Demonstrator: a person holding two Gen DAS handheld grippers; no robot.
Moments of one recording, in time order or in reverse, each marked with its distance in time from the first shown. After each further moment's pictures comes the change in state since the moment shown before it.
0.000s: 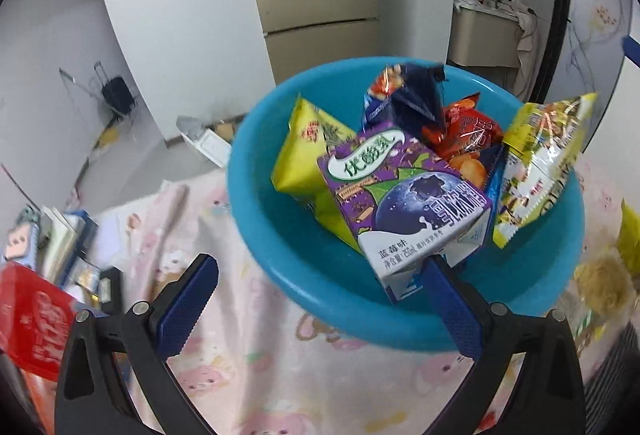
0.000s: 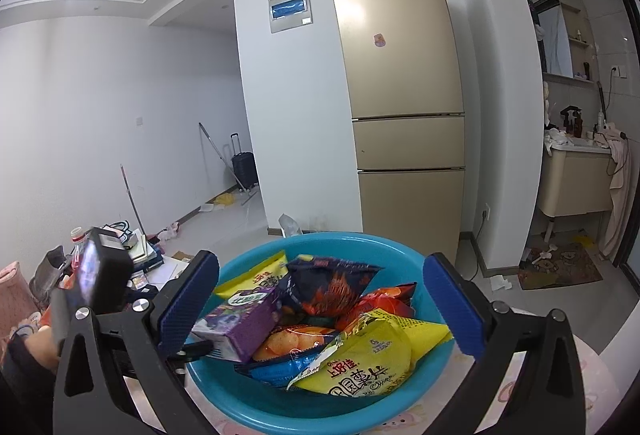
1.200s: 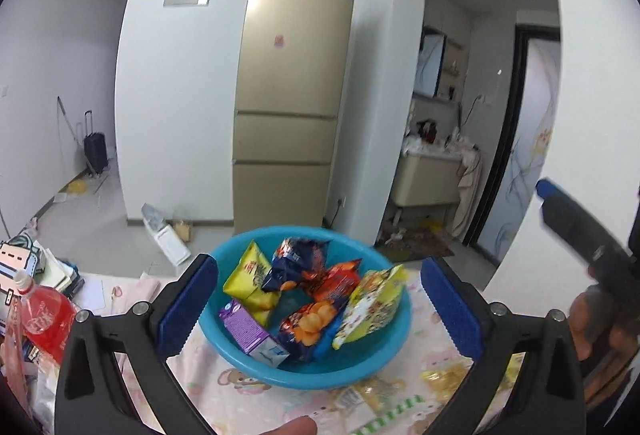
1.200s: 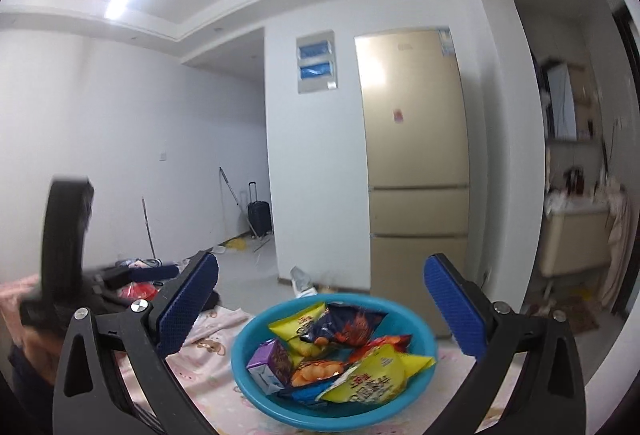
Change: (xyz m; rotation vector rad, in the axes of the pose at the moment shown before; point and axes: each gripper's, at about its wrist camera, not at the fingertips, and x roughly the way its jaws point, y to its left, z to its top) left arm -0.210 -0.025 0.010 -0.129 -0.504 -0.206; right arm -0.127 0.035 0.043 -0.103 -0.217 0.039
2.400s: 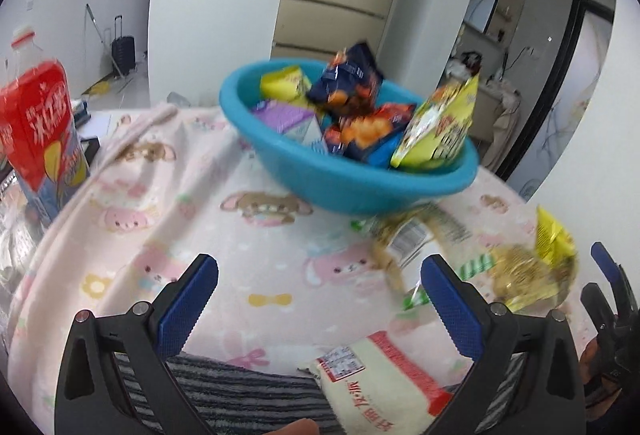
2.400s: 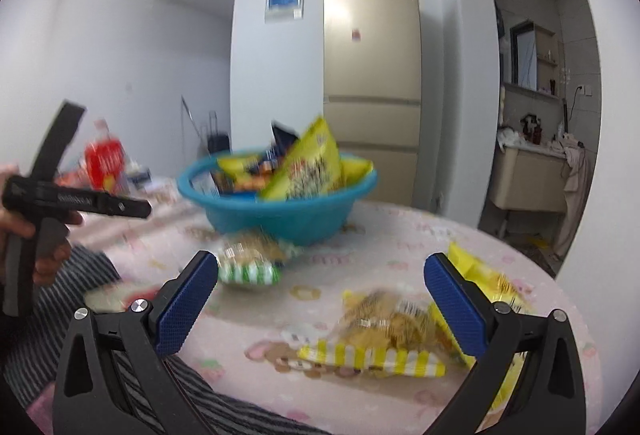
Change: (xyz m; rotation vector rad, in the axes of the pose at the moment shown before) left arm 0.042 0.030 -0.186 -0.154 0.333 0.112; right arm -0.070 -0.026 -0.200 -0.028 0.251 -0.170
